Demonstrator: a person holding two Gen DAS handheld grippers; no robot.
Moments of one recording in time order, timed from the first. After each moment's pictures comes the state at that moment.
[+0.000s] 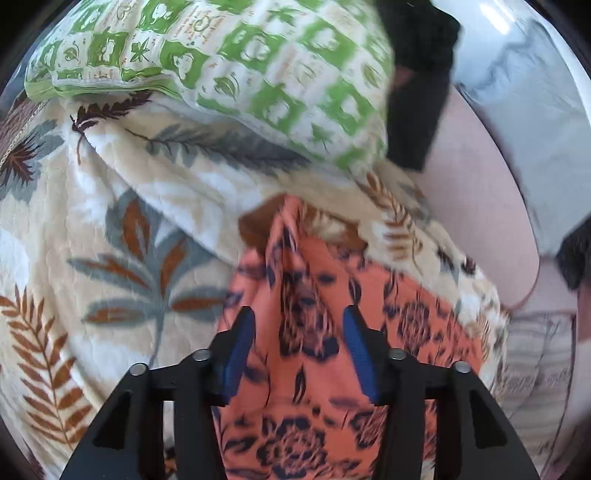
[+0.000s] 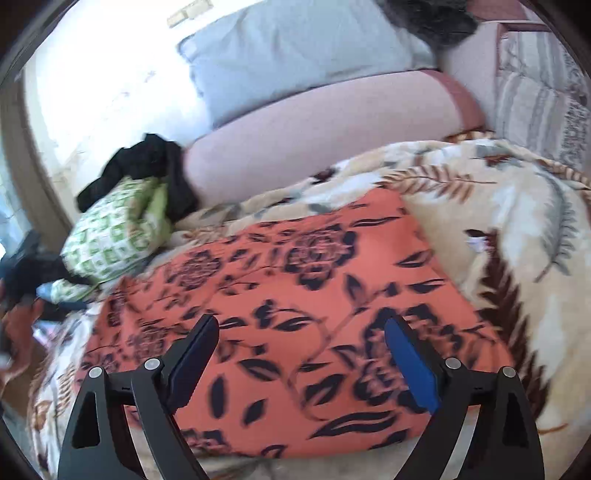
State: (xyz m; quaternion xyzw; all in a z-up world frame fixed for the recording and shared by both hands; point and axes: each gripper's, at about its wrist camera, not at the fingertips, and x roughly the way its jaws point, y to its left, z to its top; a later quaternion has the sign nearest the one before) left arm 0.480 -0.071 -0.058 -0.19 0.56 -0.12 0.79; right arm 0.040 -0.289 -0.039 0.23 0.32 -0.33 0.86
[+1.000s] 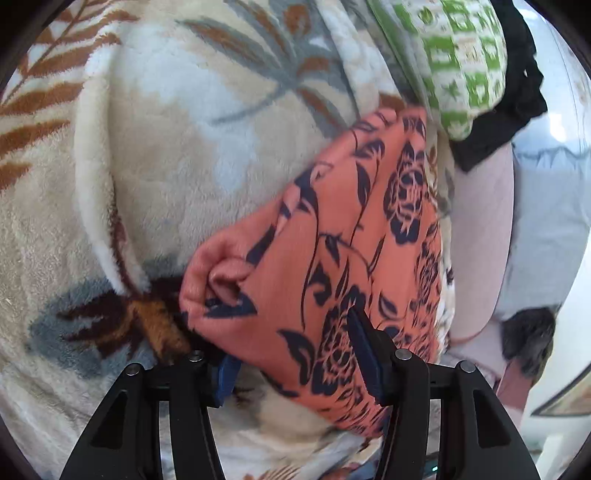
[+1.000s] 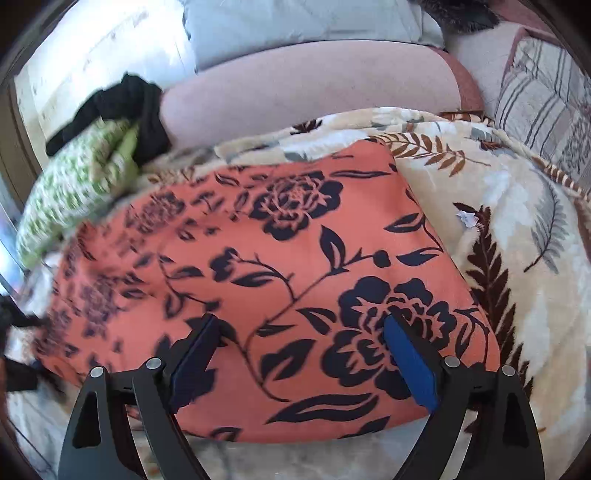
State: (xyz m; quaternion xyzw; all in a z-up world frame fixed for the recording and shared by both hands) left arm 0.379 -0.015 -0.193 -0.46 0.59 -0.08 0.66; right arm 0.059 -0.287 -0.061 0.16 0.42 -0.35 0.82
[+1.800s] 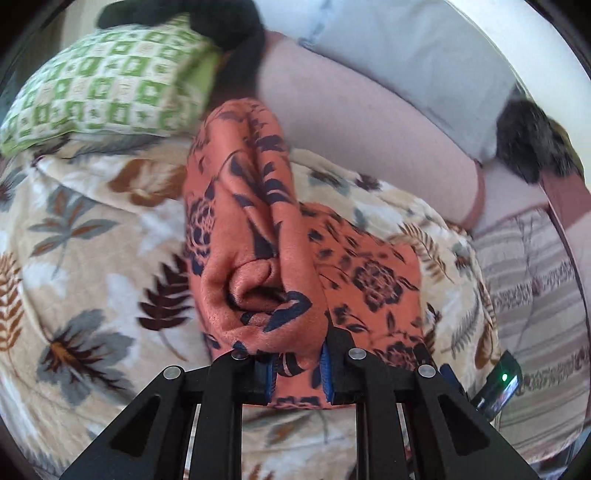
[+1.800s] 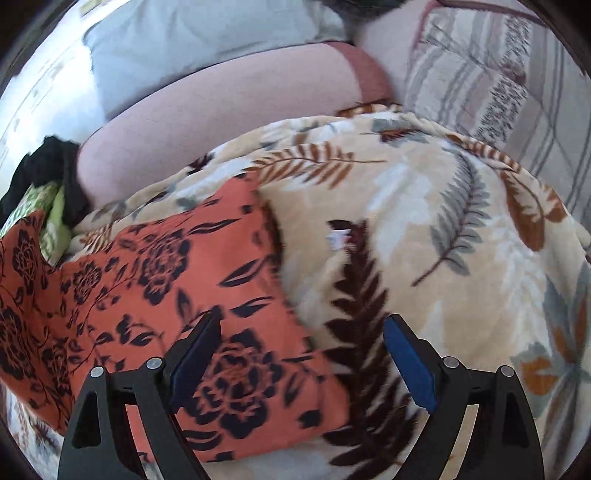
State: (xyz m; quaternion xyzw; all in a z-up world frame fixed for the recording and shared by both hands) left arm 0.314 -0.260 -0.033 -0.10 0.50 -0.22 0.83; right arm -0.003 -0.363 -0.025 0.24 0.39 -0.46 0.76
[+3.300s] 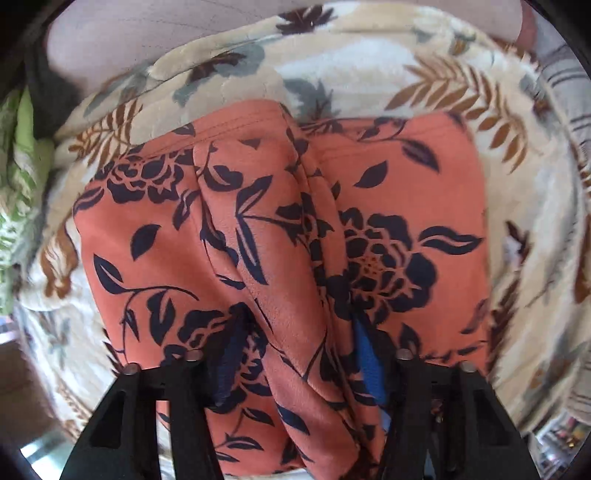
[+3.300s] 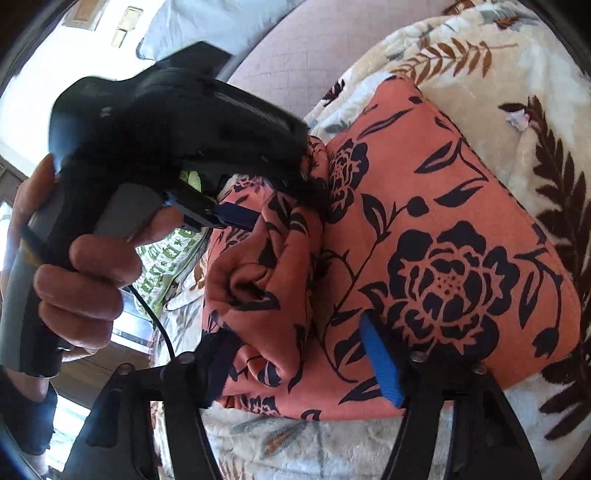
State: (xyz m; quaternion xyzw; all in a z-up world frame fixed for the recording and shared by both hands) left arm 0.455 -0.497 -0.153 0.23 0.67 -0.16 0.69; right arm 0.026 -0.333 -0.063 0.44 0.35 -0.17 0.81
